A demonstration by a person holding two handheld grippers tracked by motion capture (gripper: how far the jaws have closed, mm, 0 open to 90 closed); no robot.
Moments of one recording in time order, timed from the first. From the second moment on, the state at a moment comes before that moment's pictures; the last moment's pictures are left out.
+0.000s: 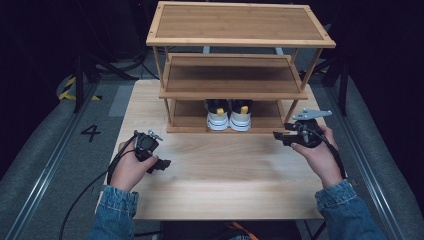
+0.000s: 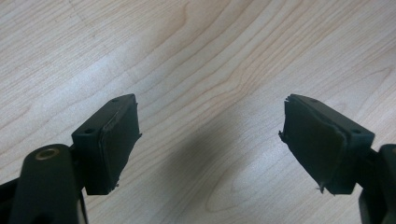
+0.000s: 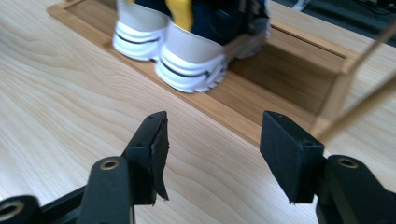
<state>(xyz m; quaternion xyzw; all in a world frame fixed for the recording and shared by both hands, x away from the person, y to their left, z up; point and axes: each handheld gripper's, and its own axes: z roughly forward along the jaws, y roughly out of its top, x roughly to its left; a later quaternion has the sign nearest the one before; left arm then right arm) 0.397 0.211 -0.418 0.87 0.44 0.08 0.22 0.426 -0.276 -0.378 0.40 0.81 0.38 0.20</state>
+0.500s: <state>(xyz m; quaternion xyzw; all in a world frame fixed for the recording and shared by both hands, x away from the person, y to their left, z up) 0.403 0.226 -0.423 0.86 0.44 0.08 0.24 0.423 -0.349 -0.408 0.46 0.78 0.39 0.14</state>
